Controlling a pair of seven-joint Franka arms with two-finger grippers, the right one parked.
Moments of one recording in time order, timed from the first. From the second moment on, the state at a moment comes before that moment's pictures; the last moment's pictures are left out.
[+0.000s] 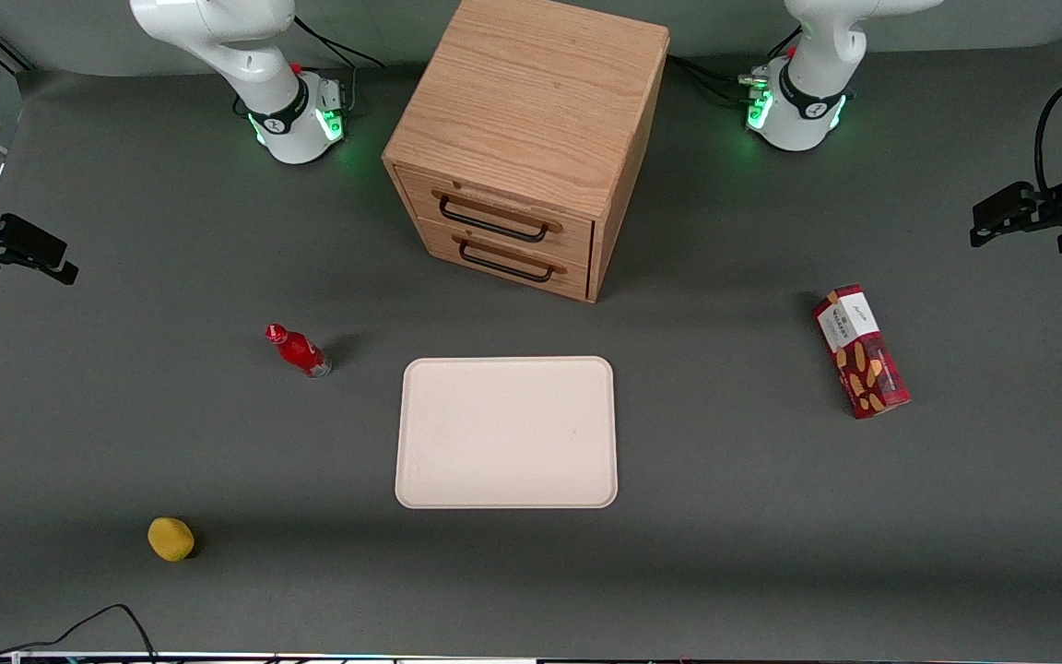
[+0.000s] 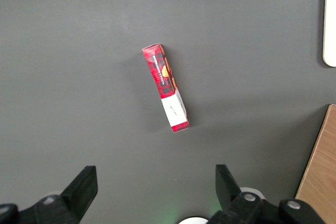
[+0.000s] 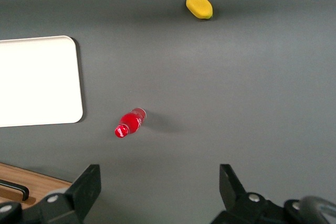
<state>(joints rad) 0.06 -0.06 -0.03 -1.69 0.02 1.55 0.14</state>
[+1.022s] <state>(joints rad) 0.06 -0.06 -0.06 -1.67 0.06 1.47 0.15</state>
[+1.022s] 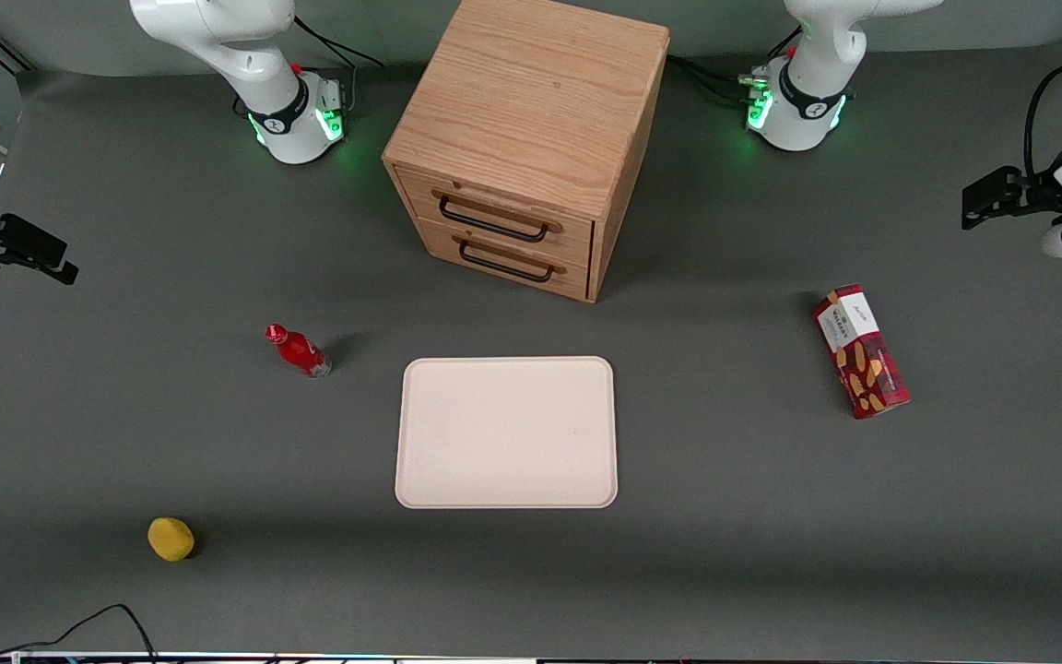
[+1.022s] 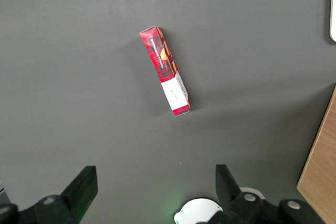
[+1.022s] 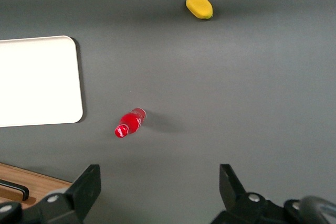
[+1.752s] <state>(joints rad) 0.06 -0.04 -0.06 -1.93 0.06 1.72 -0.02</state>
